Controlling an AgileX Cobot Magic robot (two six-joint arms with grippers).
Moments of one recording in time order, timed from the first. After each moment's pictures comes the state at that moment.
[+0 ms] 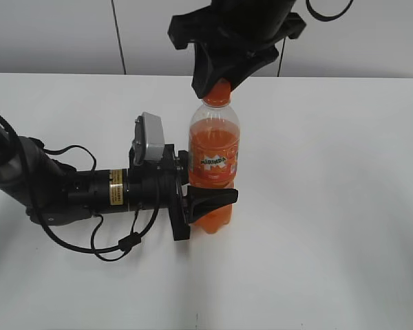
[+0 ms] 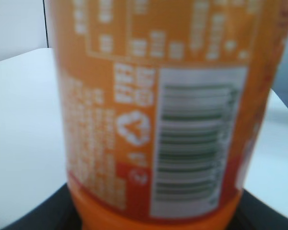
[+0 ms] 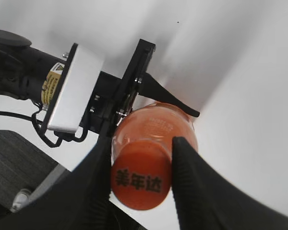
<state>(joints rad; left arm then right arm) -0.40 2.31 -0.96 1.08 -1.29 -0.34 0.64 1.89 -1.79 0.21 1.22 0.00</state>
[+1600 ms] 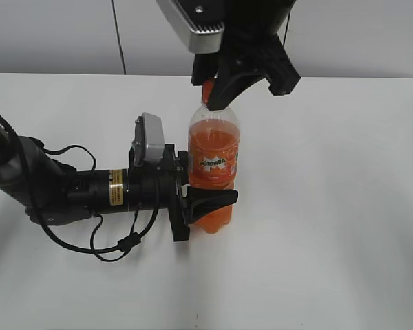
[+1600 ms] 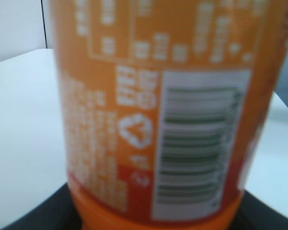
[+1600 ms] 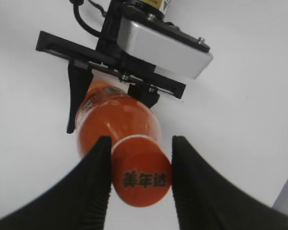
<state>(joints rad) -0.40 2.31 -0.96 1.08 -1.29 -0.33 0.64 1.88 -1.79 0.26 1.24 -1.59</state>
